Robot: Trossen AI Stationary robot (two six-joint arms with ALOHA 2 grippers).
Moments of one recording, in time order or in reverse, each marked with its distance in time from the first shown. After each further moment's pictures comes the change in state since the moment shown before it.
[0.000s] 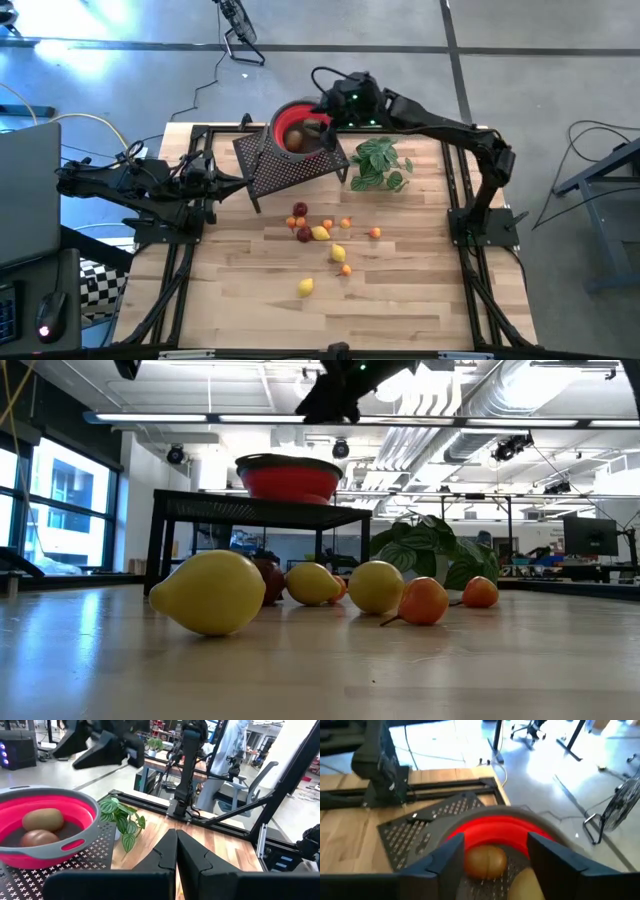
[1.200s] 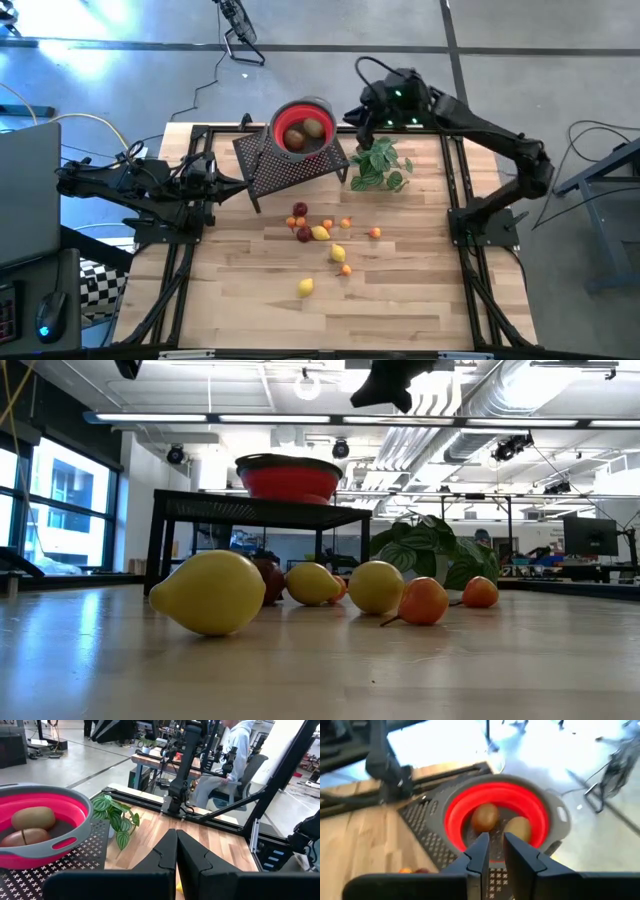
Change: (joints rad) left arm 0.000 0.001 0.000 -0.006 0.037 0.000; right arm -0.073 -0.297 -0.215 -0.120 -0.028 0.134
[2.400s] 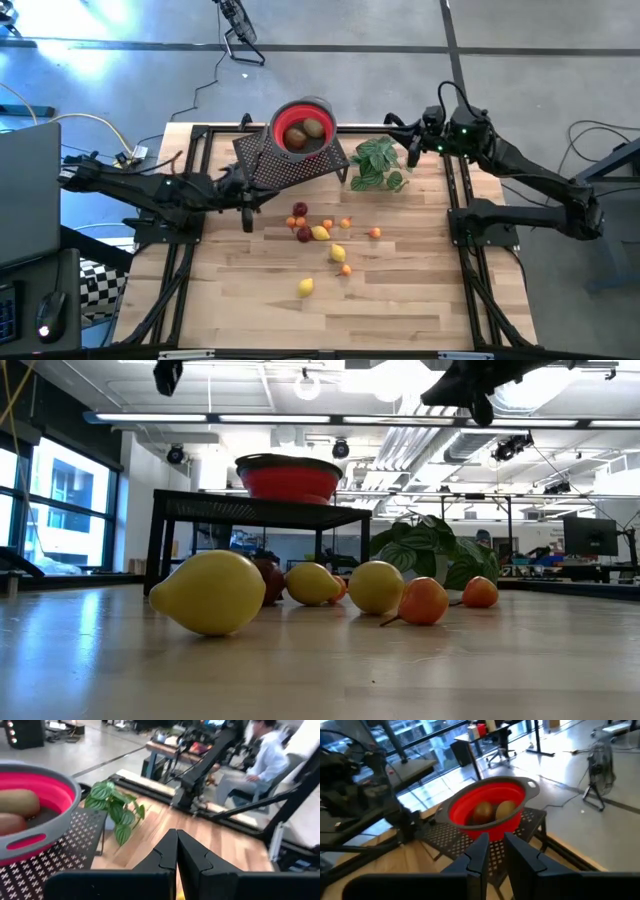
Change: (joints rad) left arm 0.000 0.318 0.000 0.226 -0.081 -0.082; right arm -0.071 -0.589 -0.643 0.298 -0.001 0.302
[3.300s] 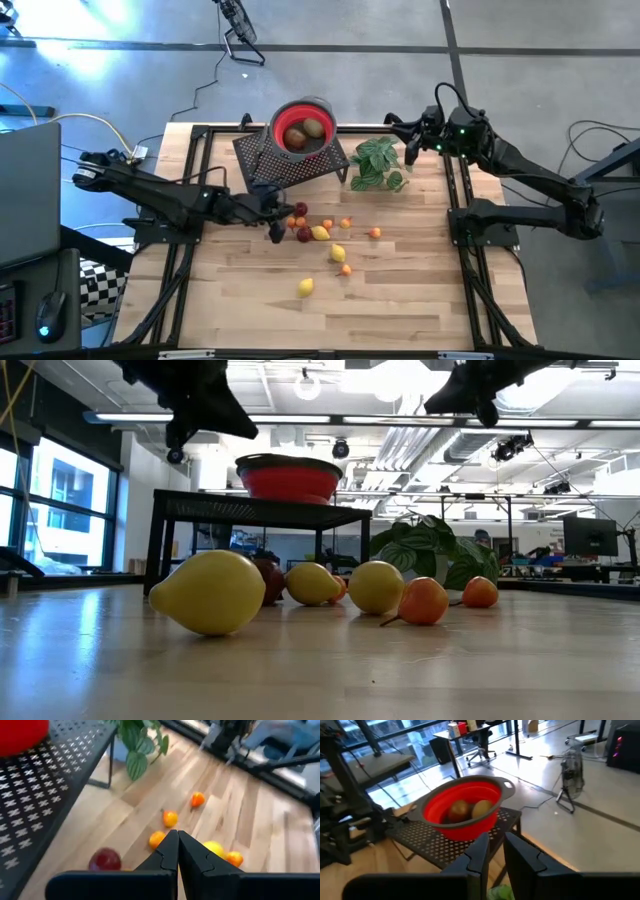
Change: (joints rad) left arm 0.000 0.313 0.032 -0.082 0.002 -0.266; right arm -0.001 0.003 0.000 -0.024 0.120 -0.076
